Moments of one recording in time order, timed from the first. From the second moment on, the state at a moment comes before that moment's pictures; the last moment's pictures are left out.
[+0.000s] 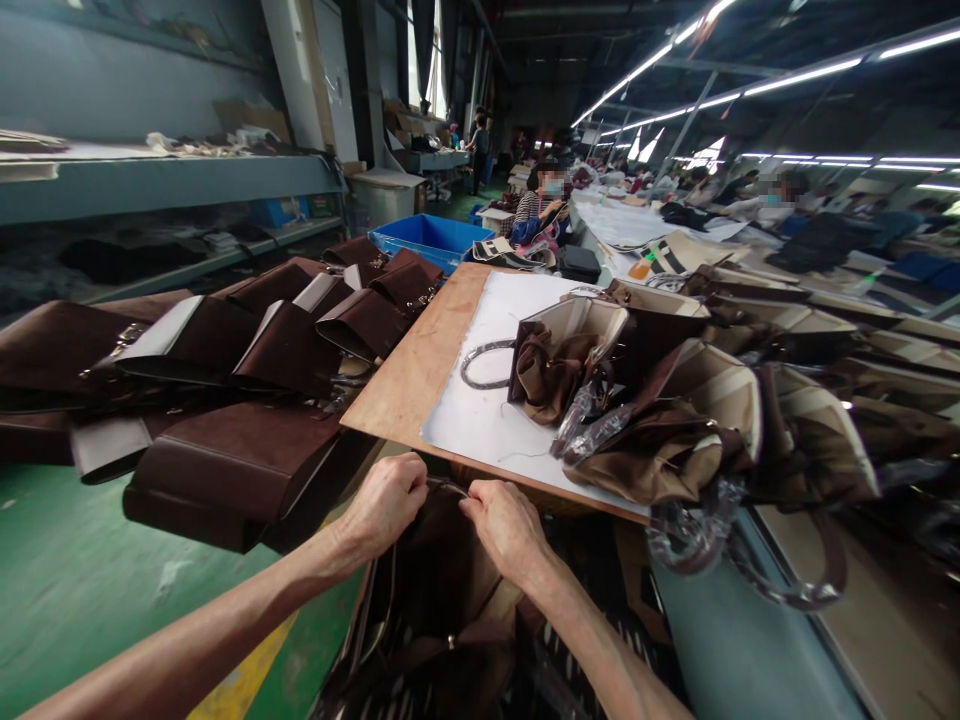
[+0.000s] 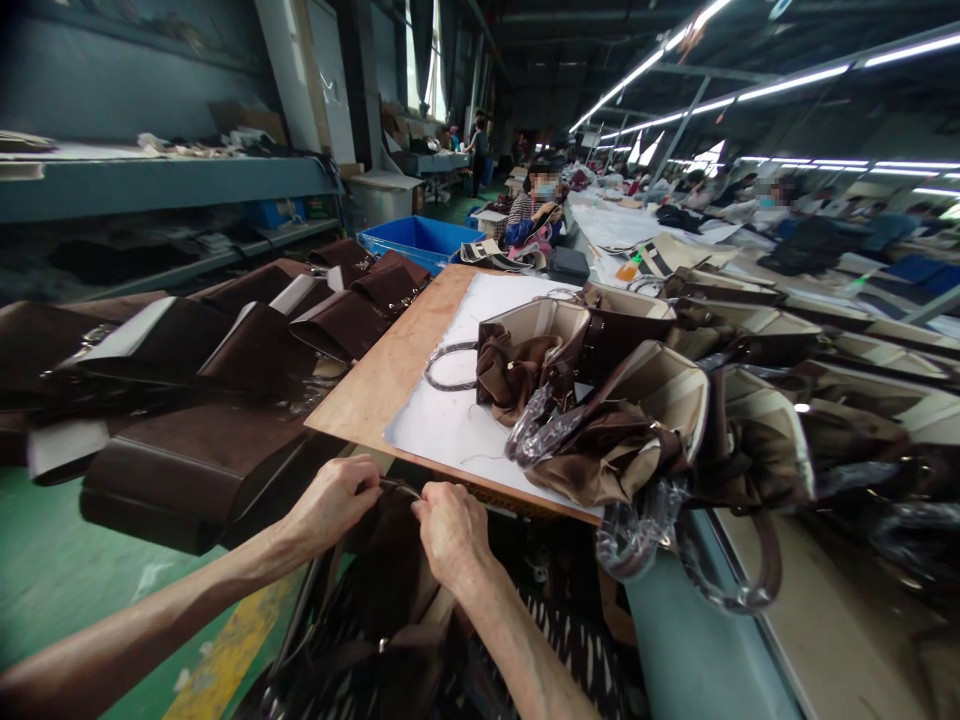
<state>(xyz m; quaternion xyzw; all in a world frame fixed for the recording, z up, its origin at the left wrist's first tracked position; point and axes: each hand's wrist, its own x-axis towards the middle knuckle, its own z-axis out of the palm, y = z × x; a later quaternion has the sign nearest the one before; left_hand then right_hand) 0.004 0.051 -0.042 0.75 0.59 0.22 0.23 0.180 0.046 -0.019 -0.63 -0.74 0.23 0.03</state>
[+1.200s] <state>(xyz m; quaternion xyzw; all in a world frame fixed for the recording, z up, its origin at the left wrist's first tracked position) -0.003 0.075 -0.034 0.72 0.56 0.17 0.38 0.175 0.062 -0.022 -0.61 -0.73 0.28 0.08</state>
